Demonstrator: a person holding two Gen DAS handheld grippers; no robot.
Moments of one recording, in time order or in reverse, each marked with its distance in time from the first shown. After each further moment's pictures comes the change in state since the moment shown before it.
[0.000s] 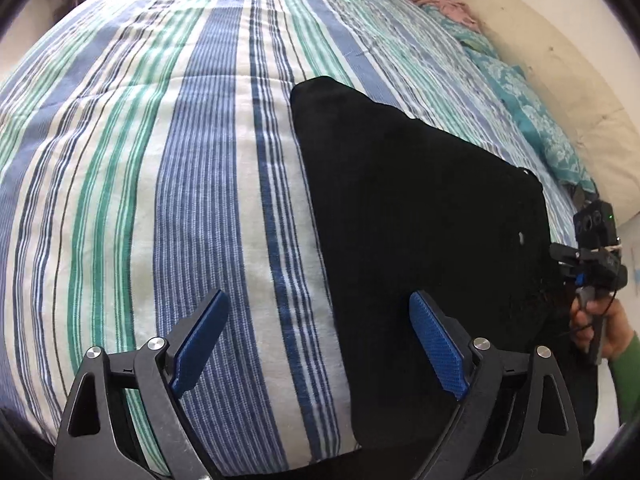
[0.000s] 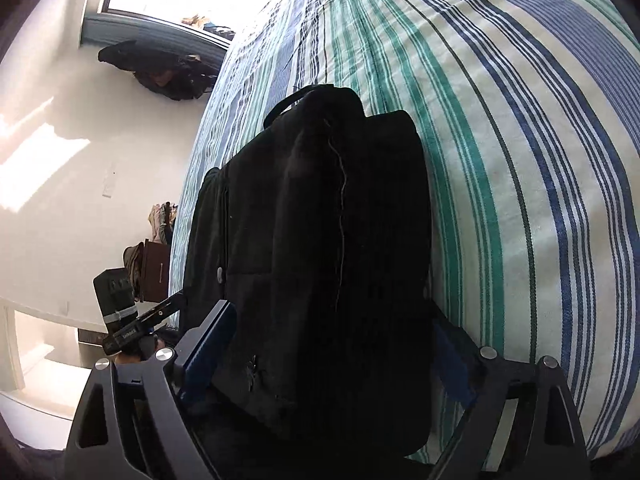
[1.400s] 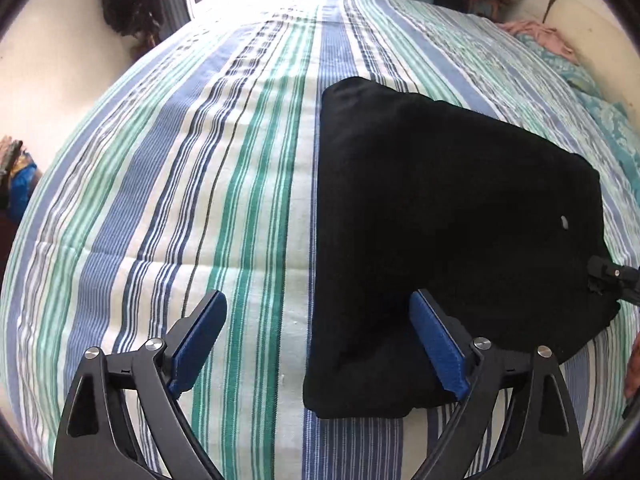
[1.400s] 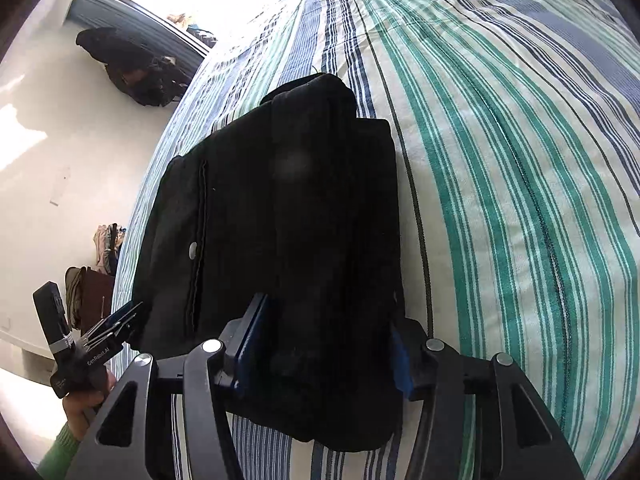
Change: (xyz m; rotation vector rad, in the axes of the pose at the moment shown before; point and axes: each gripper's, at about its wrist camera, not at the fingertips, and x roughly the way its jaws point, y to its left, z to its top) left arm 0.049 0.069 0.149 -0.029 -0.143 0.405; right arm 0.130 0.072 0.158 -0.110 -0.099 -0.204
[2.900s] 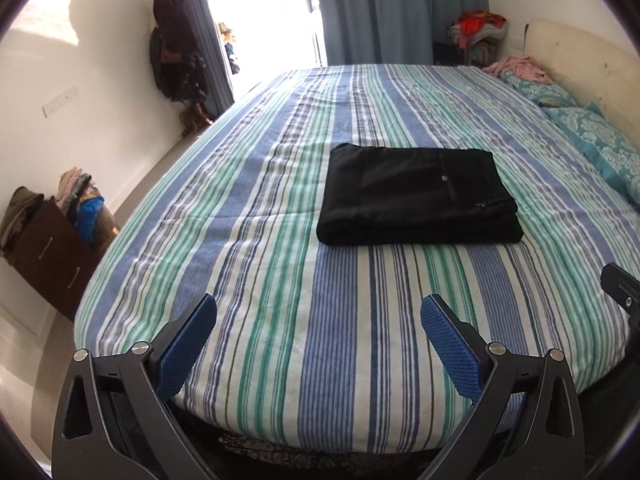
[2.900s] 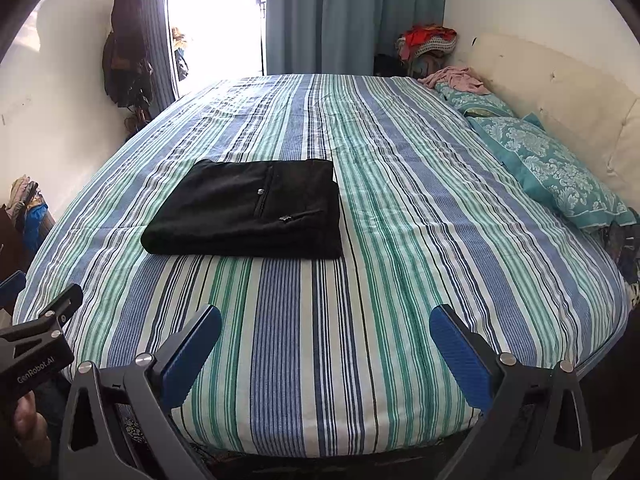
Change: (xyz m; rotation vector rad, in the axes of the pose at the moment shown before) left arm -0.211 -0.045 -0.141 0.027 -0.262 0.153; right arm -0.199 0.157 -0.212 -0.282 -0.376 -0.566
